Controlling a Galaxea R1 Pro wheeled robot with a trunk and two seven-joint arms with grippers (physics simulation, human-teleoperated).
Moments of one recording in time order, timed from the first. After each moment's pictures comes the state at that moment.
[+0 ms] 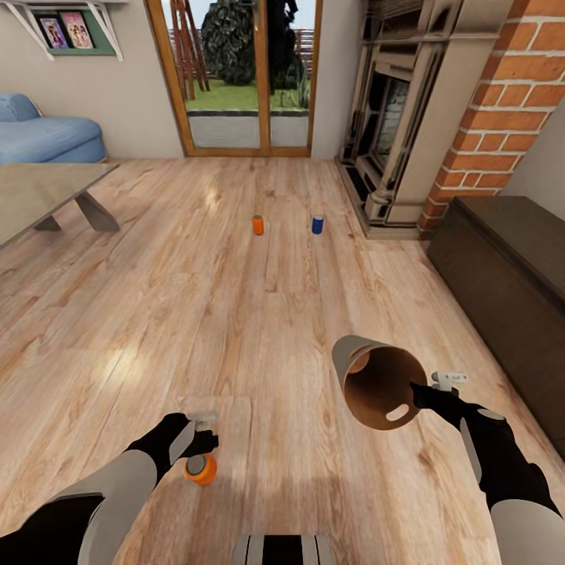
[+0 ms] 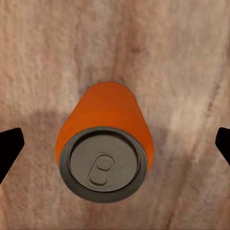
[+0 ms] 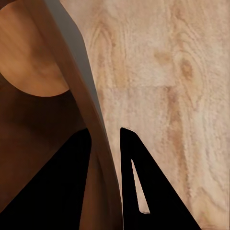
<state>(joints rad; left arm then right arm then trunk) -0.85 -0.02 0.09 -0.21 0.08 0.54 0.11 -0.59 -0.14 -0.38 -0.95 0.18 0.33 0.43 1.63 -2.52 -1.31</state>
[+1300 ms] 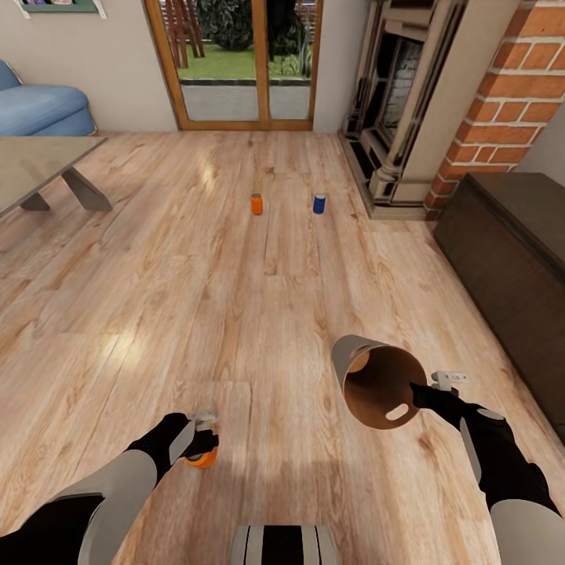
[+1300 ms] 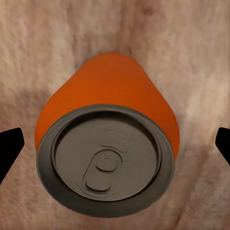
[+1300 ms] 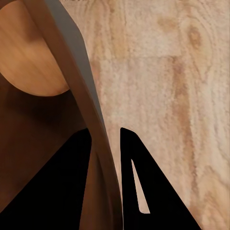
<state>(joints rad) -0.85 -0.02 0.09 -0.22 0.08 0.53 0.11 -0.59 -0.14 -0.38 -0.95 0.17 0.34 0.43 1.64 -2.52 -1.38</state>
